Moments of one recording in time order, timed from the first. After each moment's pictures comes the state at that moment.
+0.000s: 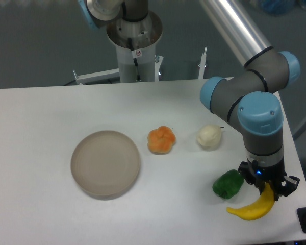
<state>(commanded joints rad) 2.37 -2.24 -1.14 -0.92 1.71 1.14</state>
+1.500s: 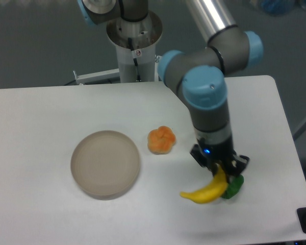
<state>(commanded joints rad) 2.20 -1.93 -1.49 -1.00 1.70 0.88</state>
